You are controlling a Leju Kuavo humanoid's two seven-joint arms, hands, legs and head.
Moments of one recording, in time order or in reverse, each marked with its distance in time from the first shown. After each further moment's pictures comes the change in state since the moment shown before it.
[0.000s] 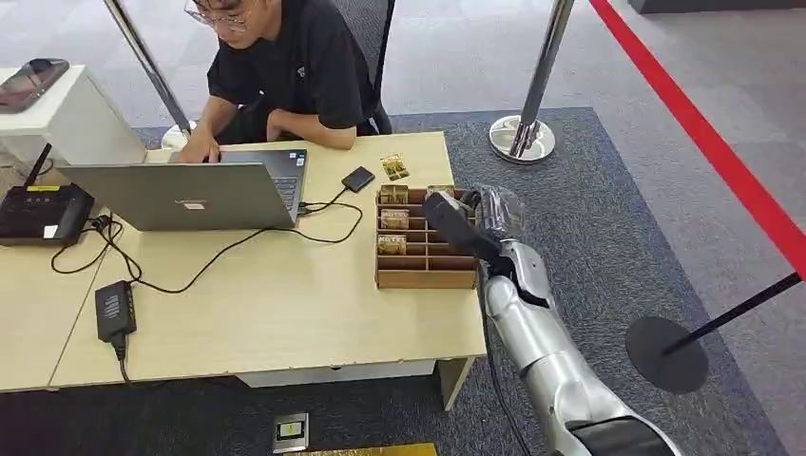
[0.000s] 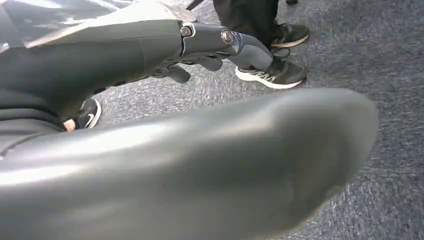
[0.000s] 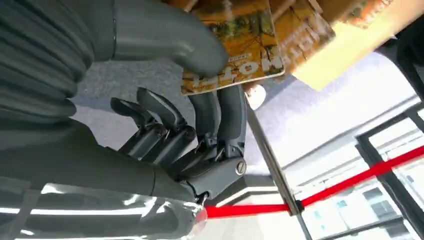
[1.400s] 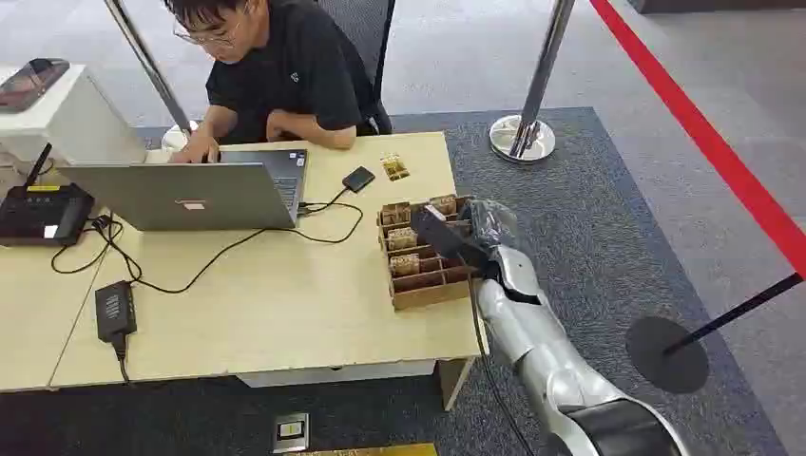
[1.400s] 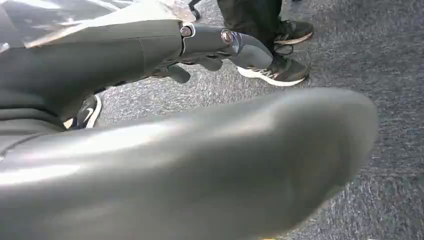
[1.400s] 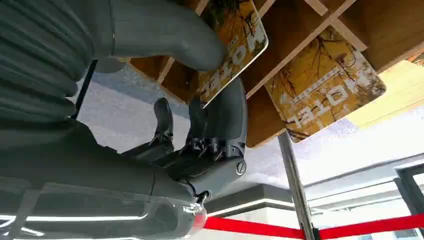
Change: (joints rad) left arm -0.001 -0.006 0.000 0.000 0.023 0.005 0.002; right arm -0.074 0.017 -0.003 0.218 0.146 0.028 0.099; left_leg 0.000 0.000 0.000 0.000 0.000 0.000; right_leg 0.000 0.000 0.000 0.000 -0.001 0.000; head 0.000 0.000
